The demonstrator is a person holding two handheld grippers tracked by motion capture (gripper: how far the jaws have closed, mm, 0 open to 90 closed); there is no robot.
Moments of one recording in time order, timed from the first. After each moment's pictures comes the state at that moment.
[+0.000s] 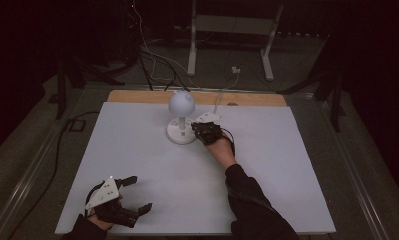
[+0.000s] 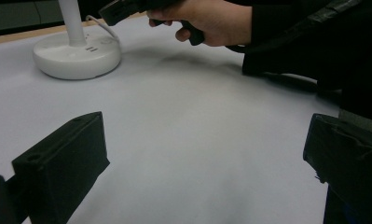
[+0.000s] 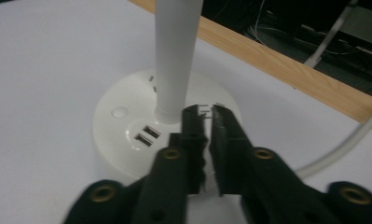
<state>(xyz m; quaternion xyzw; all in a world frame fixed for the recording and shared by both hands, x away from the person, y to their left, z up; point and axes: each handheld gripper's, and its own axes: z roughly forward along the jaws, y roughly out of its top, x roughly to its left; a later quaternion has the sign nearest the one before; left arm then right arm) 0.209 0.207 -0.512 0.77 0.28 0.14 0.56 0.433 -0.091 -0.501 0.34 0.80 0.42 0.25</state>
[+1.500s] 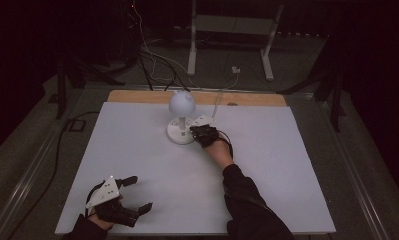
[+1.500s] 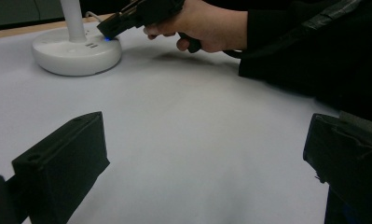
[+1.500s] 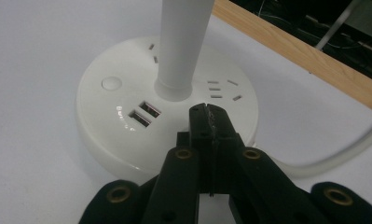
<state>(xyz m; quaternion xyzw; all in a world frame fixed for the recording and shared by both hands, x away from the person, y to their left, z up) 0.211 0.207 -0.514 0.77 0.28 0.13 0.56 0.439 -0.083 -0.520 0.33 0.83 0.38 0.25</state>
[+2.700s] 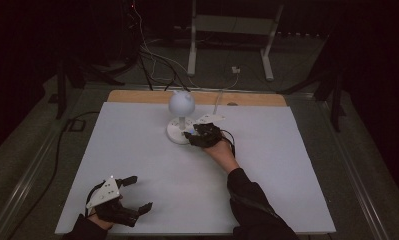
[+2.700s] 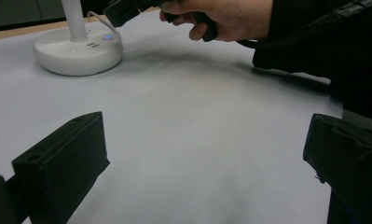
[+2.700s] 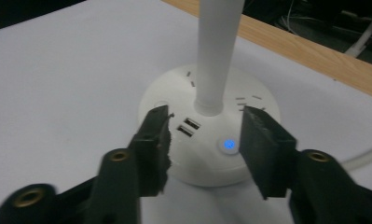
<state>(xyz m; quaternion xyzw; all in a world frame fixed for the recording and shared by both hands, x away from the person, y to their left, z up) 0.211 0.207 -0.514 0.77 0.28 0.14 0.56 0.420 -0.092 -0.492 0.33 0.82 0.44 0.17</state>
